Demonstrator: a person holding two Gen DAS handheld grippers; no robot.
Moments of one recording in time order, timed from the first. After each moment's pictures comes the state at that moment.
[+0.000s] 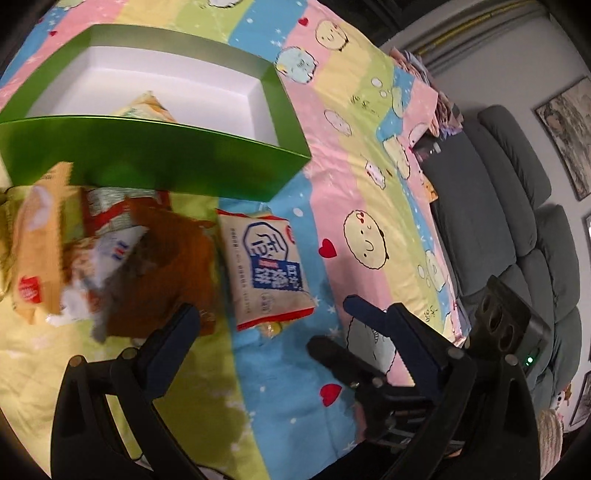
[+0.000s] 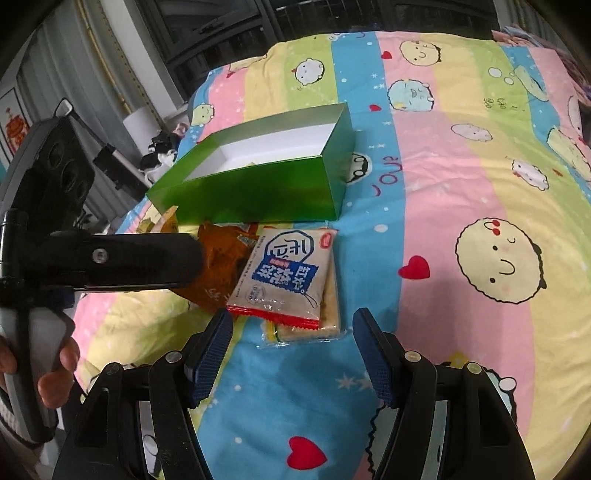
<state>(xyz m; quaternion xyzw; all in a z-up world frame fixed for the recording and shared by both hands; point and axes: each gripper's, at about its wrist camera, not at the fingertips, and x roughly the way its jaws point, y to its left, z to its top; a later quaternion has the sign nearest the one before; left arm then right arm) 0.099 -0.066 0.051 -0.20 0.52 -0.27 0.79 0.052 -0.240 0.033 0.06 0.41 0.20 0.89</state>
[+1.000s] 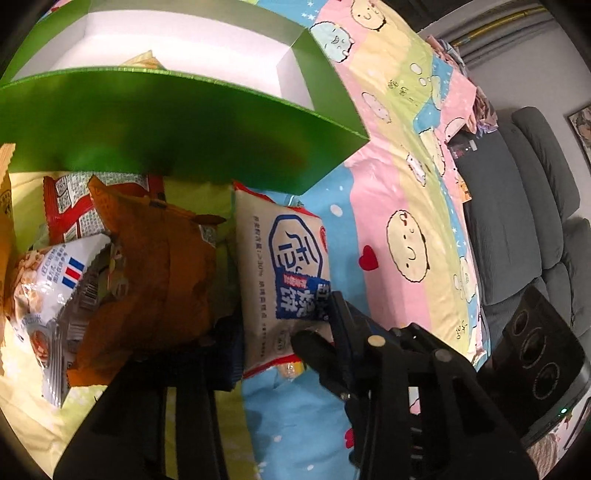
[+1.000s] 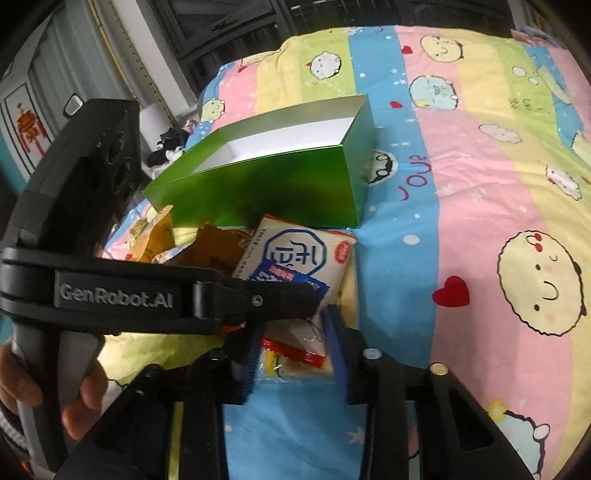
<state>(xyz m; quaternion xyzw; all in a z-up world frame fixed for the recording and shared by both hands) 0.124 -0.074 0.015 -0.20 0.55 -0.23 0.78 0.079 -0.226 0.011 0.06 0.40 0.23 0.89</state>
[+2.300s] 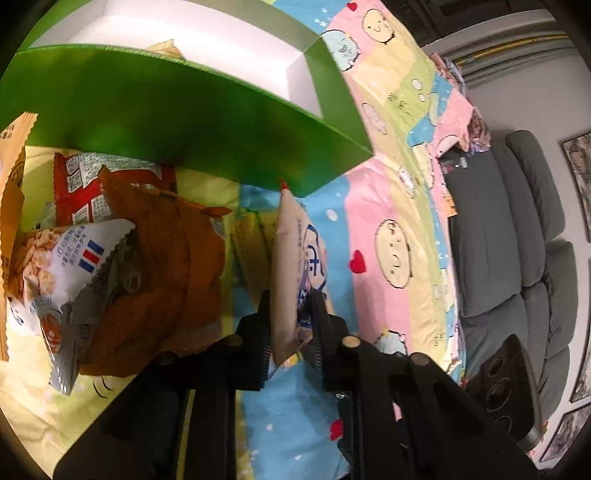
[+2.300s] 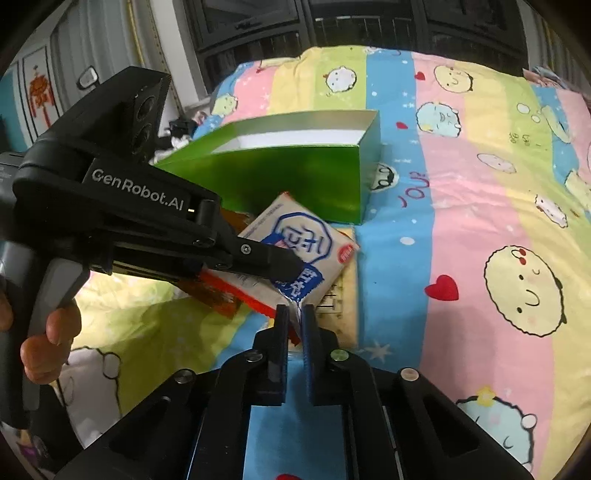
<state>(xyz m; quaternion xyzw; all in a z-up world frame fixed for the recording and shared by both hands) 0.122 -0.063 0.020 -0.25 0.55 -0.23 0.76 0.050 -0.217 0.009 0.00 0.36 0.22 0.91</state>
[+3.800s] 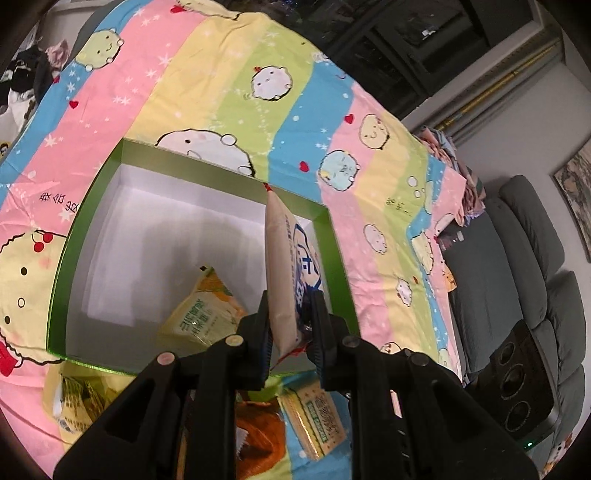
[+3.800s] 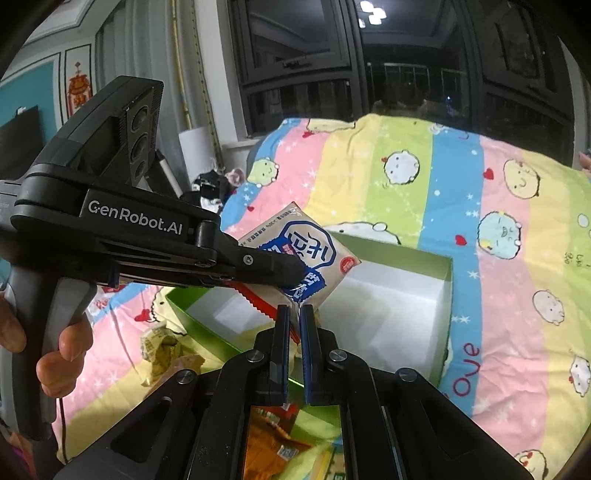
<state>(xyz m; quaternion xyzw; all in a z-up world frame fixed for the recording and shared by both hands) 0.216 0.018 0.104 -0.24 0.45 -0.20 0.84 0.161 -0.139 0.099 -0.03 0.28 0.29 0.92</state>
